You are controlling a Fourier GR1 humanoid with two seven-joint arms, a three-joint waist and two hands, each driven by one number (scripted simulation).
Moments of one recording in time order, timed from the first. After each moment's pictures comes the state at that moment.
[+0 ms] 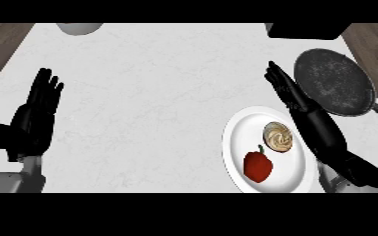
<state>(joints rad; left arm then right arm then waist) -0.08 0.42 -0.06 -1.50 0.38 0.28 -0.05 -0.19 -0.44 0.33 -1.72 -0.19 -0.06 -0.14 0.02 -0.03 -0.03</state>
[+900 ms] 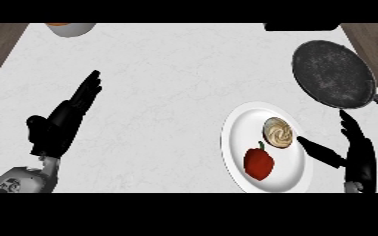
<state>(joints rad) -0.13 0.49 -0.27 -1.58 0.23 0.15 0.10 0.04 -0.46 0.18 -1.41 0.12 -0.65 0.36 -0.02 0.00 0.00</state>
